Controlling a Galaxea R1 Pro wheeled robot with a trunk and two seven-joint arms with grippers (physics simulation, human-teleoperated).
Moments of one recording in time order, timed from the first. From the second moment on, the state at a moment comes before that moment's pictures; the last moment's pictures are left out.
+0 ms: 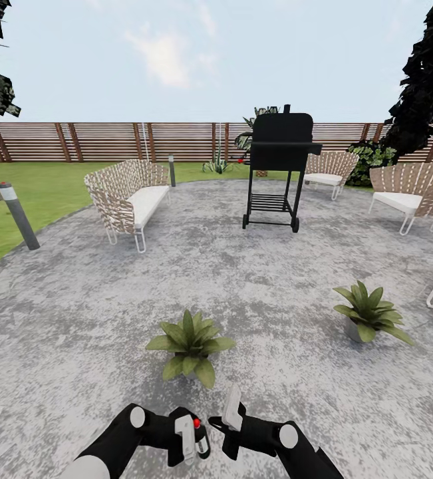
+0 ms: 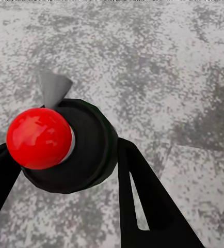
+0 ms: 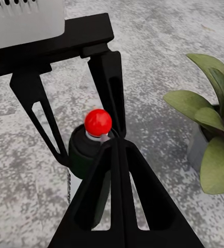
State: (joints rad) left arm -0.53 -0.11 0.11 -0.49 -1.03 -0.32 -0.90; right arm -0.40 0.11 0.16 -0.67 0.57 -0.38 0.72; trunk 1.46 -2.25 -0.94
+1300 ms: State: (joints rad) left arm -0.53 -0.12 0.11 -0.49 -0.96 -0.33 -0.94; right arm -0.40 0.11 0.16 -0.67 0.57 -0.38 0.72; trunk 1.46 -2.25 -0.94
